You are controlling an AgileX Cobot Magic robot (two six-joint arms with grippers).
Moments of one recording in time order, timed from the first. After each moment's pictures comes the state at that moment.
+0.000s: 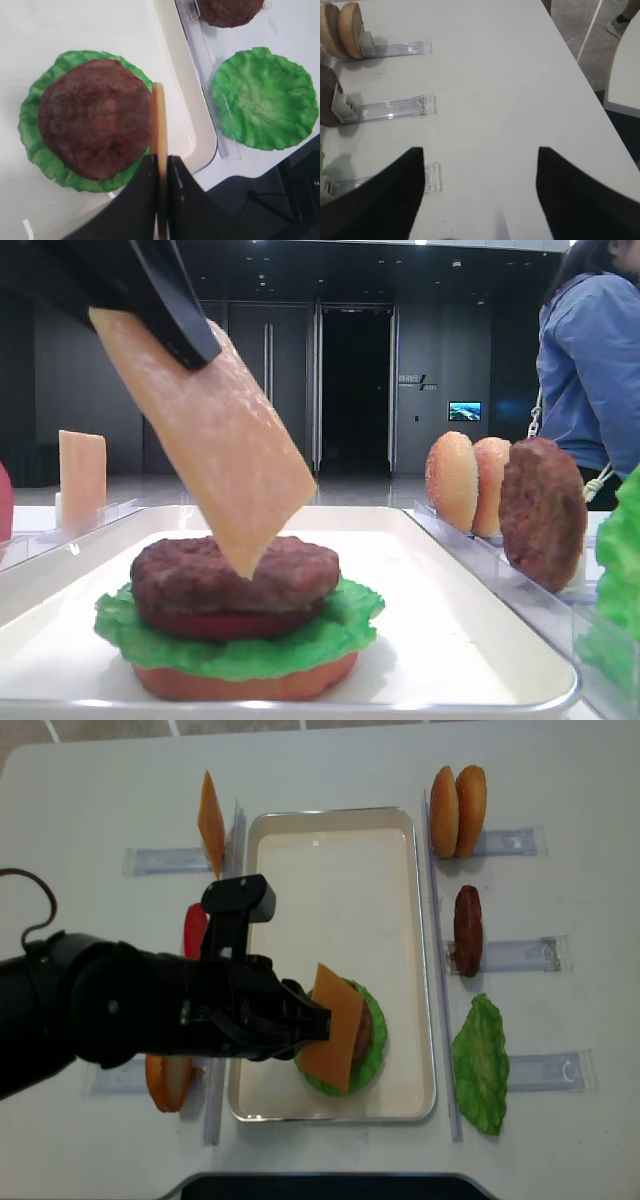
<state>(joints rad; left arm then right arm) -0.81 1.31 -0.66 -0.53 0.33 -0.12 -0.04 -0.01 -0.50 -0.05 1.14 0.04</state>
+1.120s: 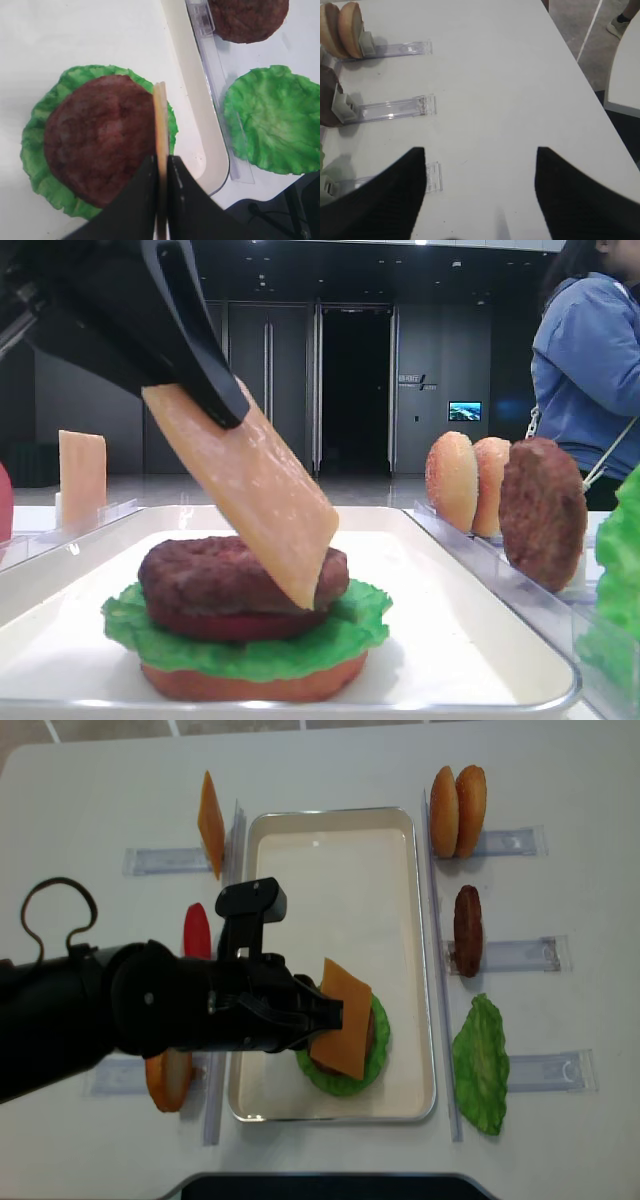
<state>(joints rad) -0.81 1.41 -0.65 -0.68 0.22 0.01 -0.04 -0.01 -0.50 -0.05 1.14 0.04</state>
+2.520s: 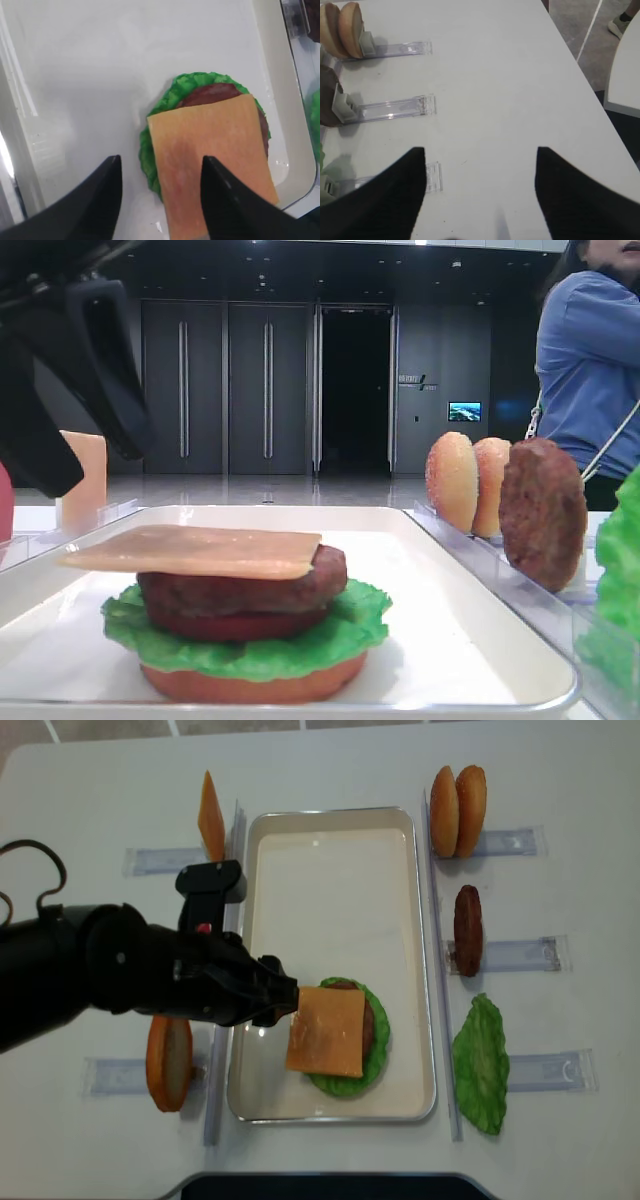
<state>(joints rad) -0.62 1.41 -0.66 -0.45 0.36 -0.04 -0.04 -0.01 -0.50 -0.05 1.14 0.04</state>
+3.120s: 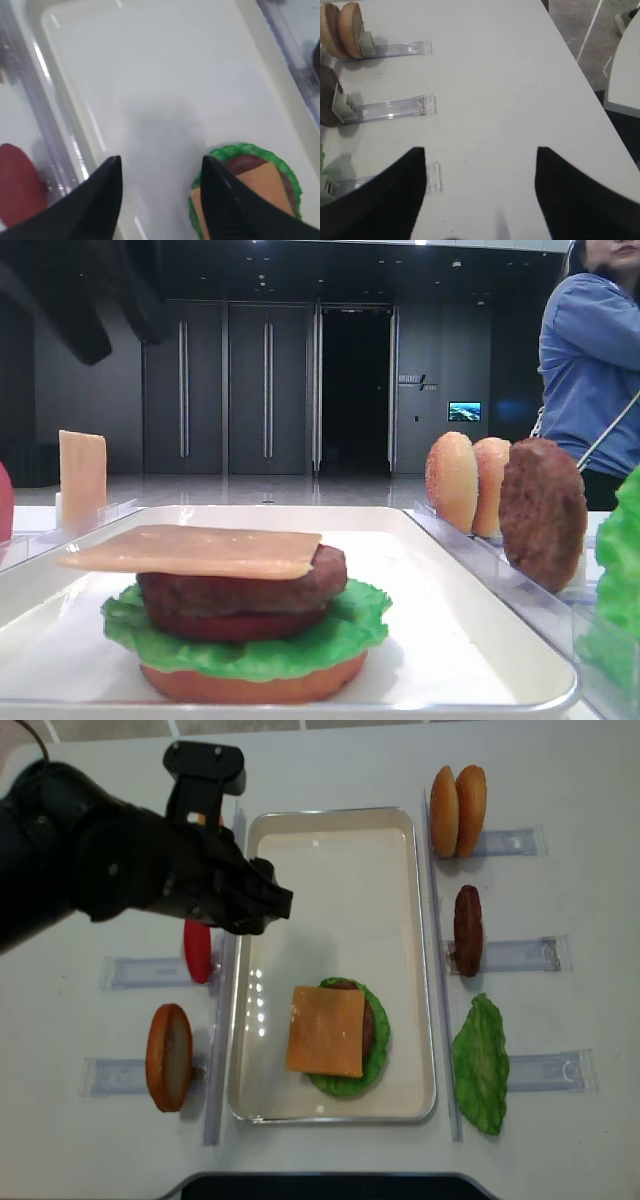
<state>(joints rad) -0.61 1.41 -0.96 0.10 0.59 -0.36 -0.04 -0.01 -0.50 -0.05 1.14 0.04</state>
